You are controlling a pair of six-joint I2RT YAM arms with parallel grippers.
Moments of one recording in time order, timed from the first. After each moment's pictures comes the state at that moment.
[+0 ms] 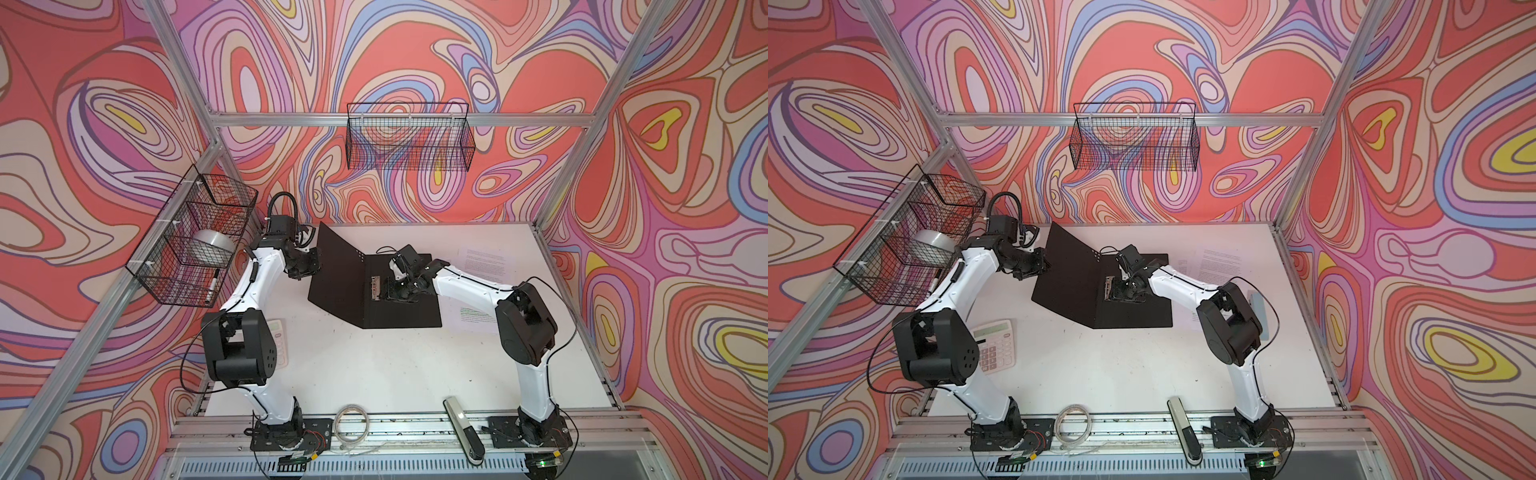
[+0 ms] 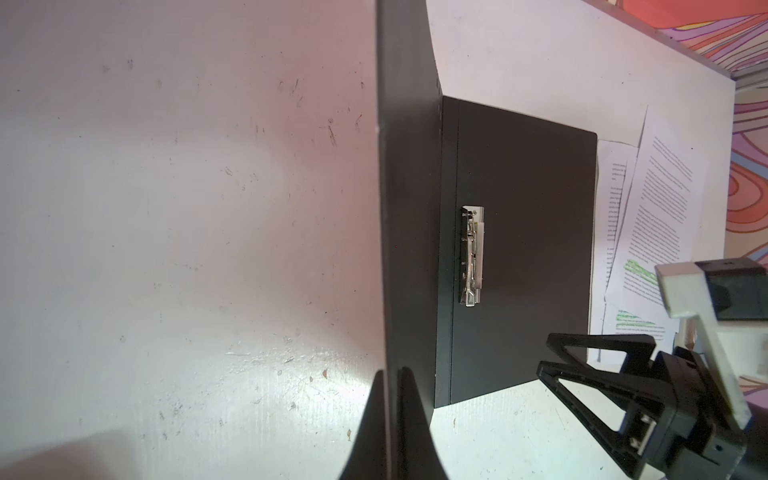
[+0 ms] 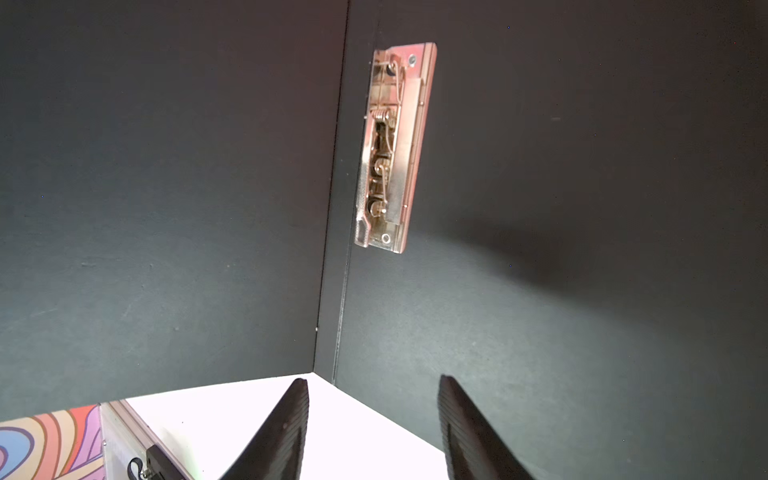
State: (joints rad) left arm 0.06 1.71 1.49 -0.89 0.37 -0.16; right arm 0.68 2.05 1.59 -0.56 -0.26 0.66
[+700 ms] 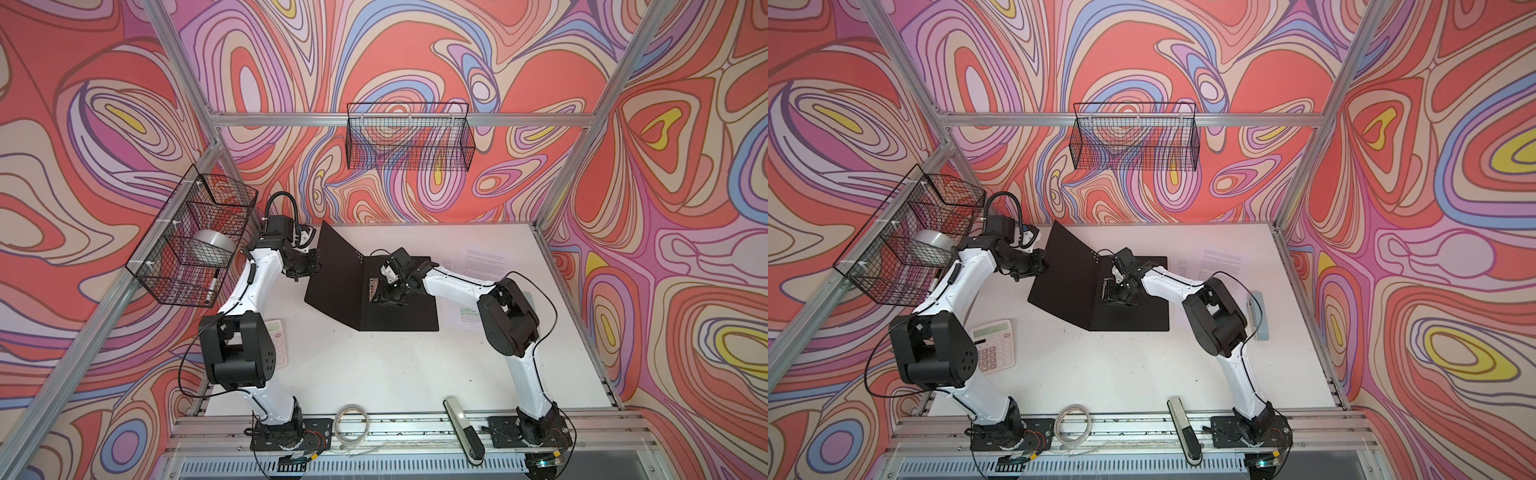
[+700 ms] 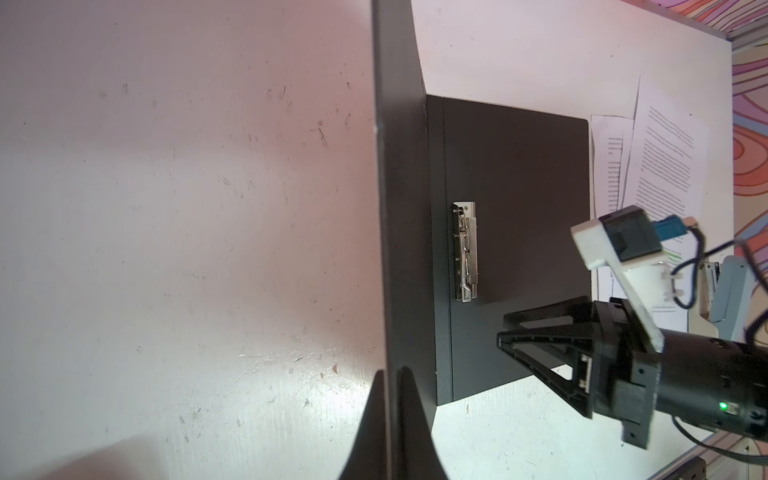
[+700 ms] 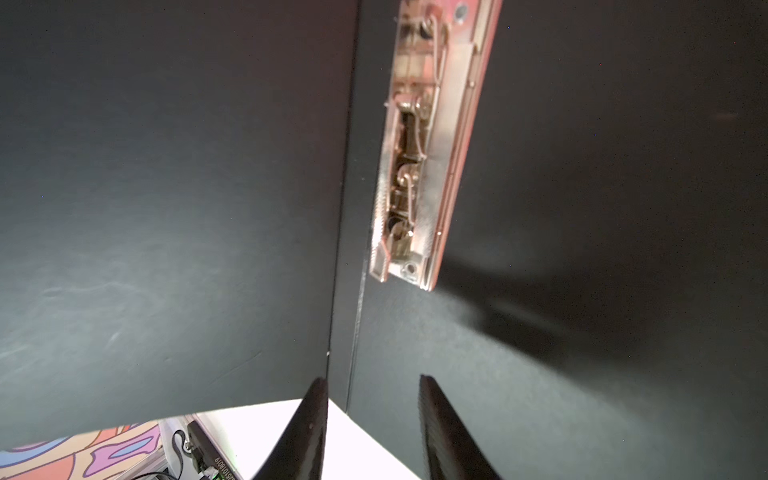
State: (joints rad) left arm 0.06 1.69 1.49 -0.91 0.38 -0.08; right arm 0.68 2.20 1.67 -0.50 -0.42 0.72
